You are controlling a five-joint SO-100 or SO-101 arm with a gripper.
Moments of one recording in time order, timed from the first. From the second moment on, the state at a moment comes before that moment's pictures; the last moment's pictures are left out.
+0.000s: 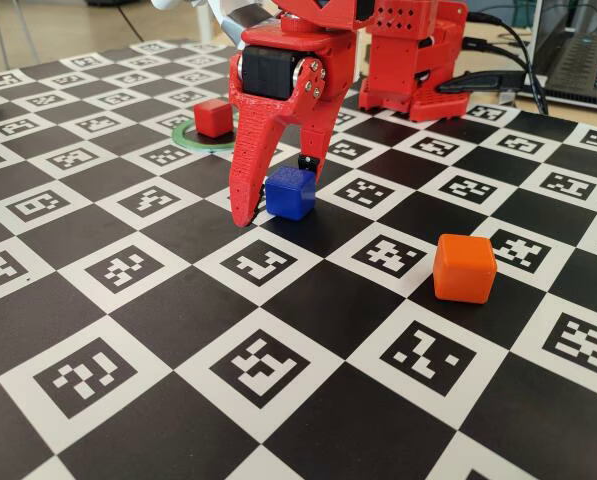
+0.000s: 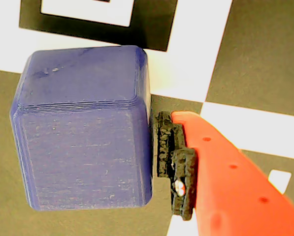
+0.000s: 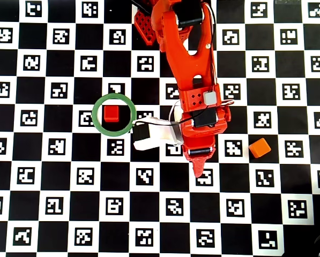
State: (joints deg) arm -10.3 79.5 104.7 58.9 -0.4
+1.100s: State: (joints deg) arm -10.3 79.6 106.8 57.1 -2.9
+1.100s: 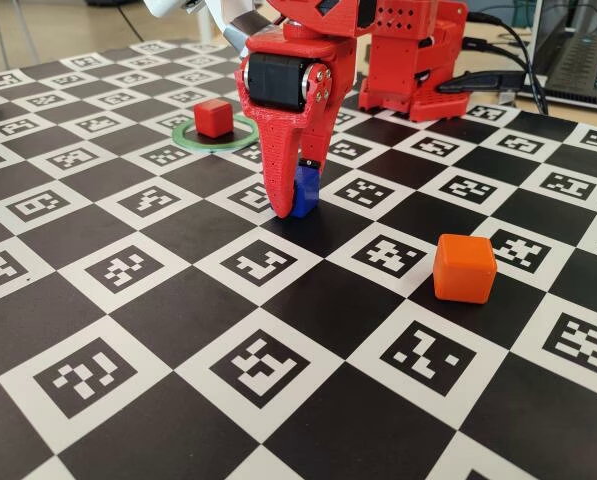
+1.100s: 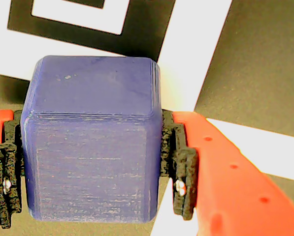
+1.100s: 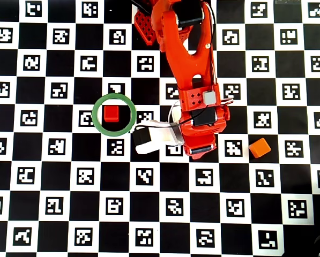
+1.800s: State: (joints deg) arm -3.6 87.0 78.9 92.9 -2.7
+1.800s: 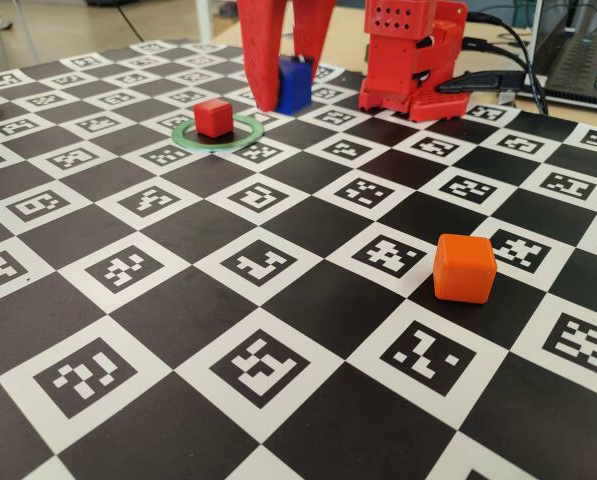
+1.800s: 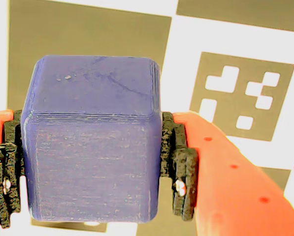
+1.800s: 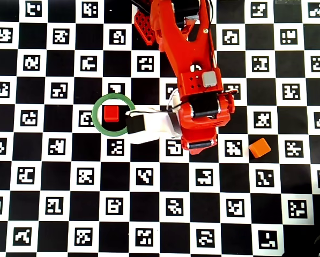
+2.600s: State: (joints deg) arm 33.7 91.8 75.1 99.4 -28.8
